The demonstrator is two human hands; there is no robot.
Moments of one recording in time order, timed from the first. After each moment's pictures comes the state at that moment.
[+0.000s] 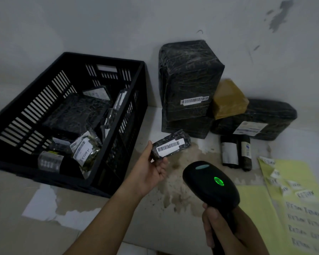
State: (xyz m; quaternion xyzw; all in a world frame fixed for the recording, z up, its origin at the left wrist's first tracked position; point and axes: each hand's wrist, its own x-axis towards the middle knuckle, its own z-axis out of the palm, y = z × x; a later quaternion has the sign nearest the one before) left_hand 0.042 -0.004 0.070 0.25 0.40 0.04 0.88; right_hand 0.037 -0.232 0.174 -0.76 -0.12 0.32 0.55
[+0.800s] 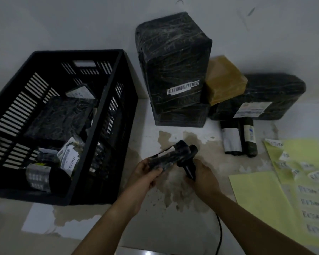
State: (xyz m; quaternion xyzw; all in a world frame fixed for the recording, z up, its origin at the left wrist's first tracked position) left_hand 0.030 -0.018 0.045 0.51 0.42 0.02 0.75; right_hand 0.163 -0.177 -0.084 -0.91 -0.23 0.24 0.25
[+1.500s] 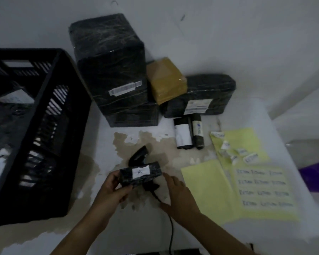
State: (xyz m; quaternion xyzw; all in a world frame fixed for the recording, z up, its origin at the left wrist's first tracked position) left_hand 0.030 -0.062 0.011 0.58 0.41 -0.02 0.70; right_hand 0.128 -0.264 -0.055 -0.90 -0.30 0.27 0.18
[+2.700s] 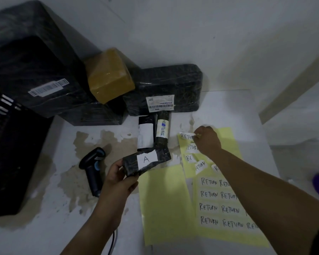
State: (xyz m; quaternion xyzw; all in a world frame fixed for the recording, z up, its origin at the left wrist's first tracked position) left_hand 0.177 -0.260 0.032 0.54 0.46 0.06 0.70; right_hand 0.444 -0.412 -0.094 -0.94 -0.12 0.18 0.26
